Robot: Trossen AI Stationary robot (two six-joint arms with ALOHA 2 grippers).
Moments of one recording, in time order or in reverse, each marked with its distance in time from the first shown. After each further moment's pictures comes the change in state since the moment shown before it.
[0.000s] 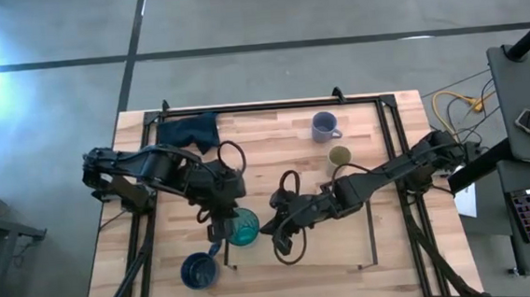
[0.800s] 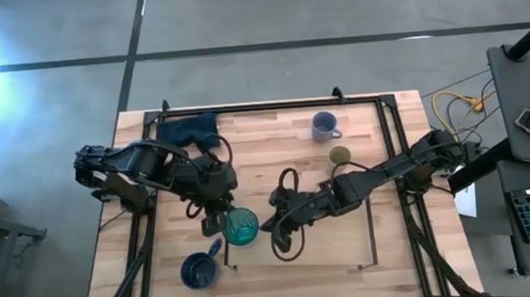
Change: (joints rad) left arm 0.000 -0.055 0.000 0.004 -0.066 -0.025; right arm -0.017 -0.001 0.000 -0.024 -0.014 -0.017
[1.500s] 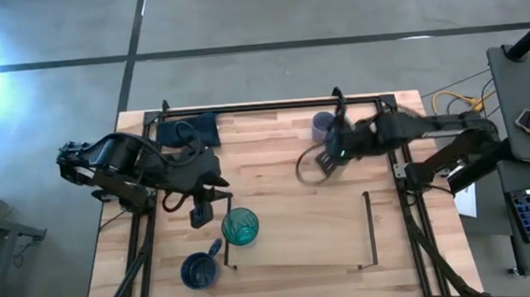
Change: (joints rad) left arm -0.021 -0.115 -0.045 0.099 -0.149 0.057; right arm -0.294 -0.368 0.001 -0.976 0.269 0.056
